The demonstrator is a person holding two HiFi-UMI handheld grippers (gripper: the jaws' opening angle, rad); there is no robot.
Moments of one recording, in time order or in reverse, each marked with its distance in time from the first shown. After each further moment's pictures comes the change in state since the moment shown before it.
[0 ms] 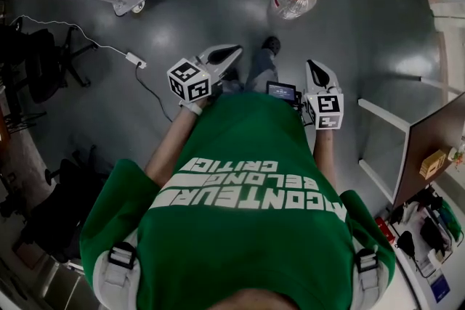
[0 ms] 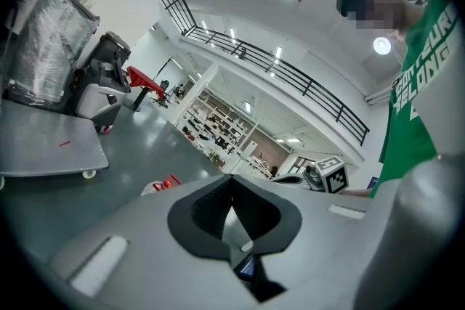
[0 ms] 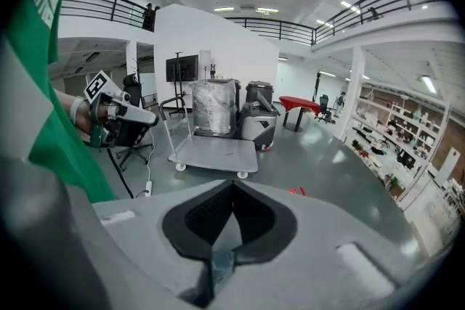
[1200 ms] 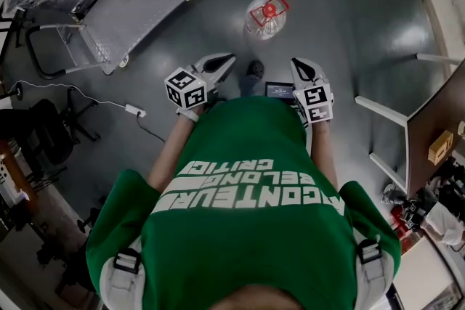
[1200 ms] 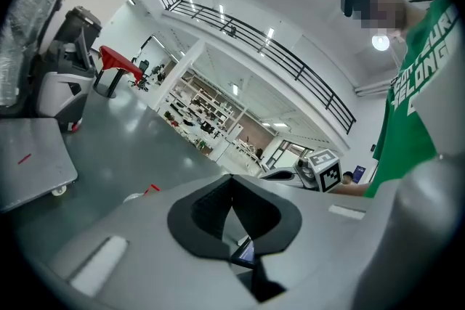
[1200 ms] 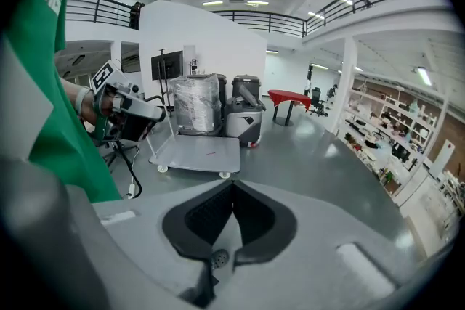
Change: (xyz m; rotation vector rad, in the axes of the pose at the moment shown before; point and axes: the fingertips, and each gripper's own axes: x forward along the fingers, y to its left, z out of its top) left arm 0.180 0.046 0.077 0.036 0.160 -0.130; right arm 0.077 -0.151 0.034 0.048 0.054 -0.035
